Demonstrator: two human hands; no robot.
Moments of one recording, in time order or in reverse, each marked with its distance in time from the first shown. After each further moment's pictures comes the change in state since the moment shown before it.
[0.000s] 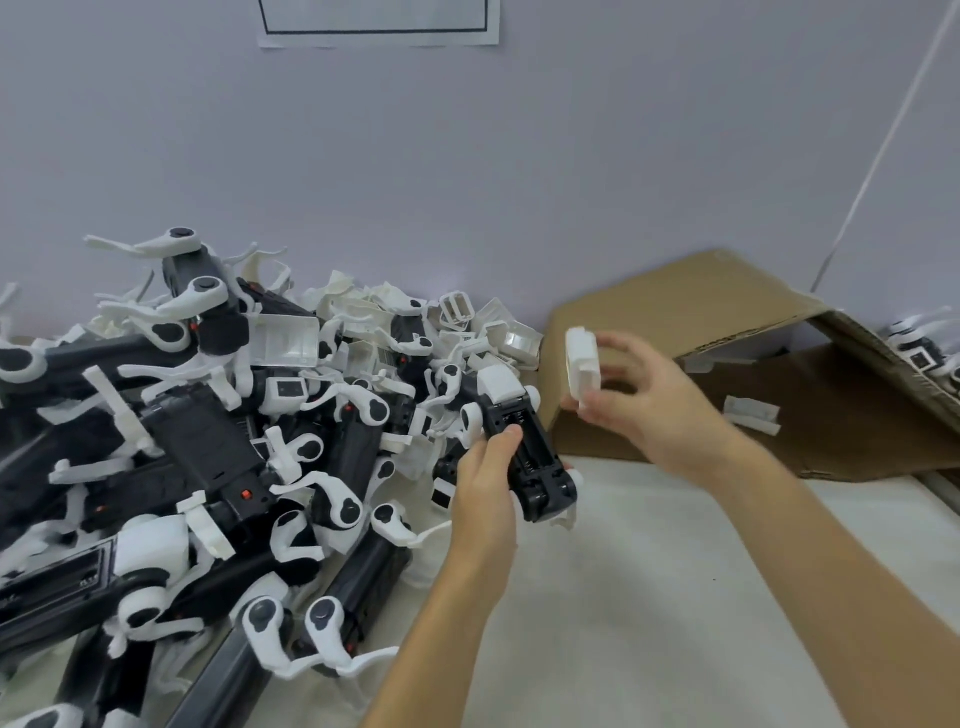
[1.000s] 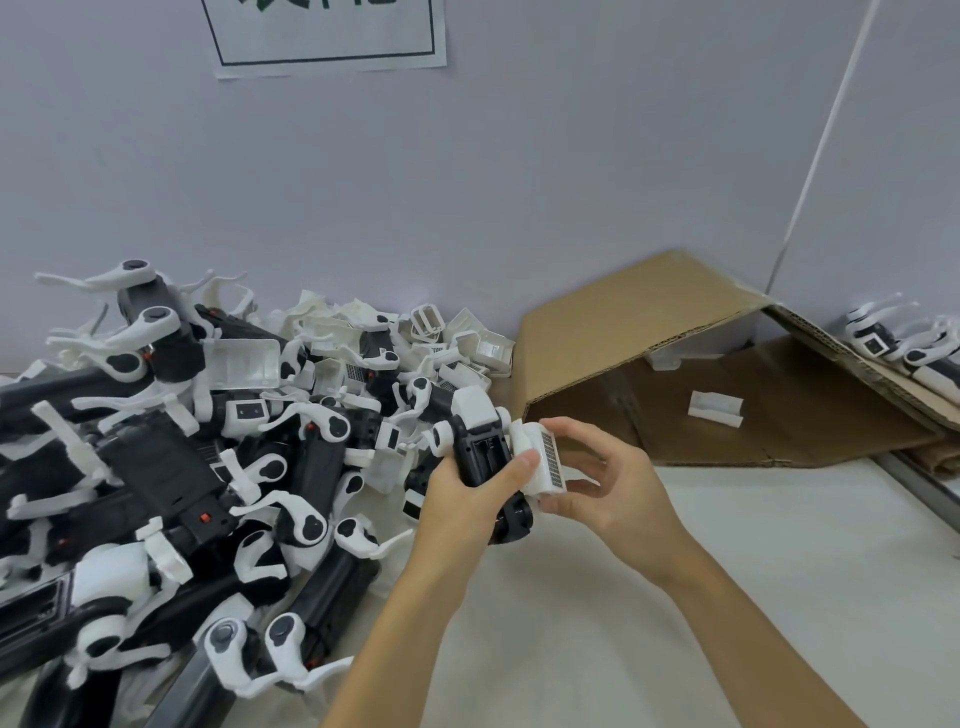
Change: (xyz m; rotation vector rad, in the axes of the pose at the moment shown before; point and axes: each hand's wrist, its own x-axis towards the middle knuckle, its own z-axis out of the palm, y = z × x) left_hand -0.001 -0.001 -0.001 0.324 -0.112 0.033; right_hand -0.053 0.057 0.007 -0.112 -0.033 -0.222
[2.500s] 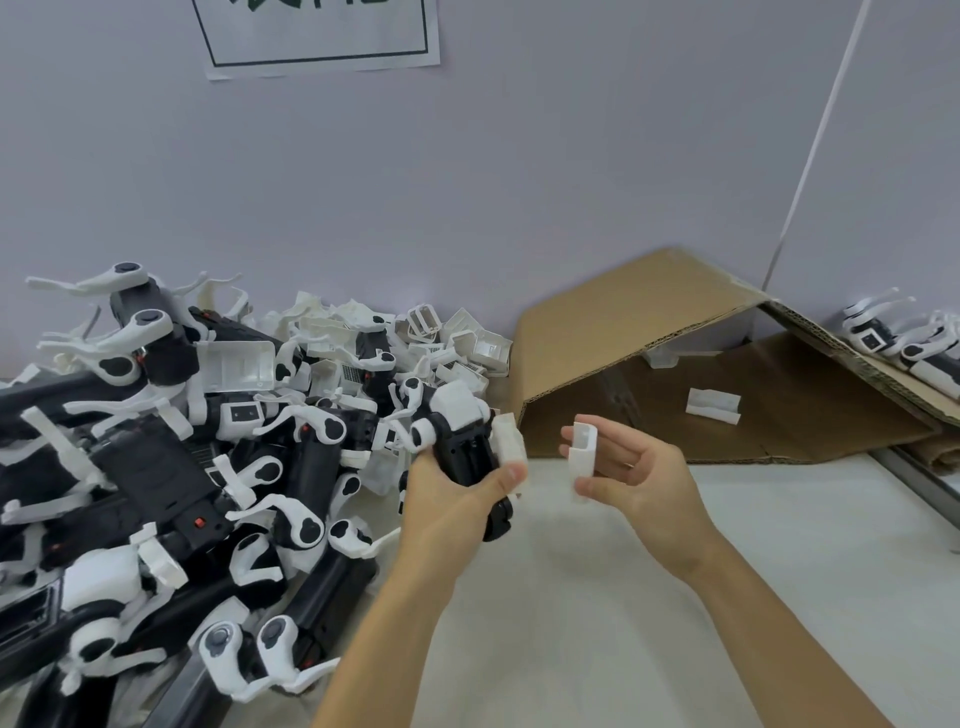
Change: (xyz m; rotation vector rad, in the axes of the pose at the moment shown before) left_hand 0.005 0.000 -0.005 0.064 0.120 0.062; right_hand -0.001 0.012 -0.022 0.077 0.165 0.127
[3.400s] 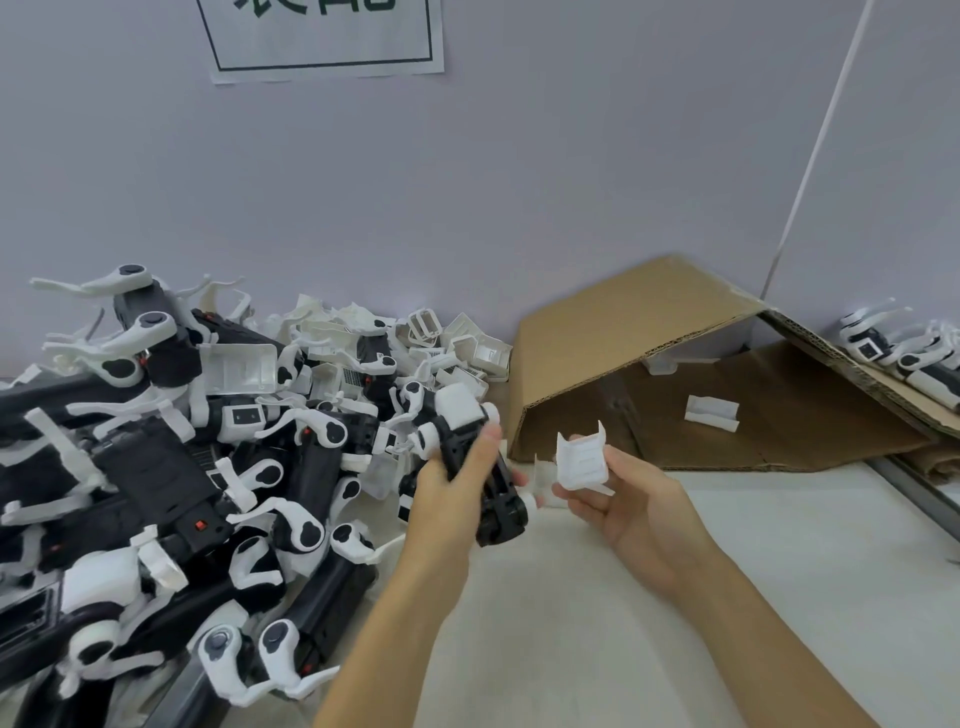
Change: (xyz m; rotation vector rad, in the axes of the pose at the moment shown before) left_hand -0.006 0.012 0.007 -0.206 -0.037 -0.113; right_hand 0.000 0.002 0.003 0.551 0.022 0.316
